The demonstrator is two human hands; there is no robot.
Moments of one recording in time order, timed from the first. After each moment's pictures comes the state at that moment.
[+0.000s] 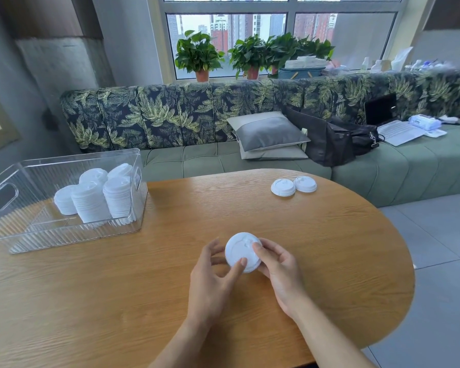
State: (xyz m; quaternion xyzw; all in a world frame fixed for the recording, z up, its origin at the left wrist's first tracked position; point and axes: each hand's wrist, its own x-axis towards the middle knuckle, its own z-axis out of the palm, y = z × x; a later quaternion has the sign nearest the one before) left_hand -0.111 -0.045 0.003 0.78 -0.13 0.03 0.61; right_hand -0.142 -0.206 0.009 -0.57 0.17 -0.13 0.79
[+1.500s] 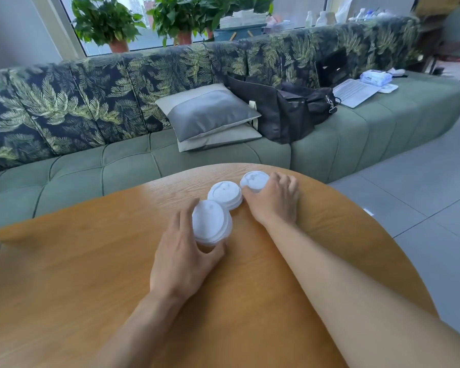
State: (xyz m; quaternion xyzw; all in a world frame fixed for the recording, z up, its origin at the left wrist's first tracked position) left_hand 0.069 -0.216 -0.018 0.88 -0.30 0.10 0.35; right_hand 0.065 -0.437 -0.006 -0.86 0.39 -0.23 0.24
